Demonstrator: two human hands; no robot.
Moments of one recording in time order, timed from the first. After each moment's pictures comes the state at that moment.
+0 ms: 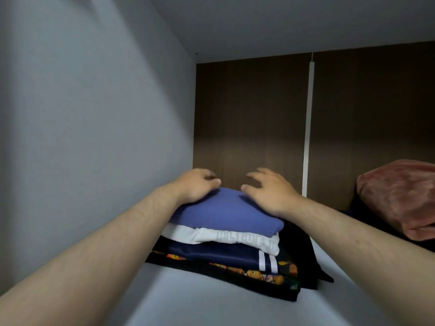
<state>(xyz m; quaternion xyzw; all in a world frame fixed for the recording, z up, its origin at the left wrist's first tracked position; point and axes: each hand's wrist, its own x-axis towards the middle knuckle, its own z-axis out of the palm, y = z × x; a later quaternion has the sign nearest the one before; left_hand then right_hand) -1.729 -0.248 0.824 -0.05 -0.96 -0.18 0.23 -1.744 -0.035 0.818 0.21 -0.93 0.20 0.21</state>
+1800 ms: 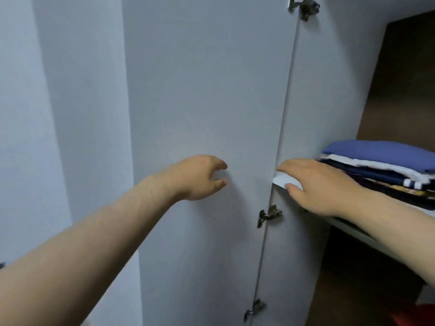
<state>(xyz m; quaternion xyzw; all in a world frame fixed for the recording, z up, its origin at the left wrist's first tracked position) -1.184 -0.255 0.745 0.25 -0.95 0.01 0.18 -1.405 -0.086 0.745 0.63 -0.74 0.06 0.23</state>
